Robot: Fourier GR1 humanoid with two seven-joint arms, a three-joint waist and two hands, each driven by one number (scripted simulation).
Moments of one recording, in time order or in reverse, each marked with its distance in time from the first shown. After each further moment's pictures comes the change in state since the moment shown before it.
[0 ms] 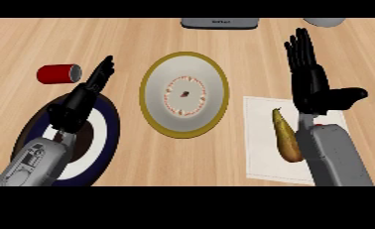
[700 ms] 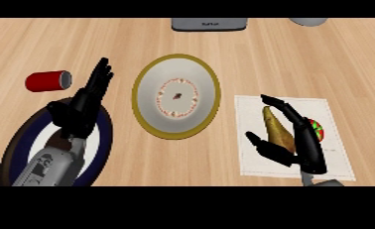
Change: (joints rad) left arm 0.064 -0.105 0.045 -0.100 0.024 0.180 0.125; right arm 0.342 -0.108 0.258 -0.130 0.383 -0.165 -0.174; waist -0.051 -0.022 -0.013
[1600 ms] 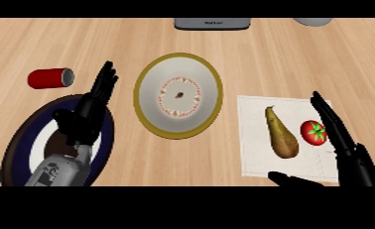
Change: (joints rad) left arm 0.044 -0.056 -0.001 -0.082 -0.070 0.031 0.051; right arm 0.216 -0.135 0.014 -0.614 0.366 0.036 0.583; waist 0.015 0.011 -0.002
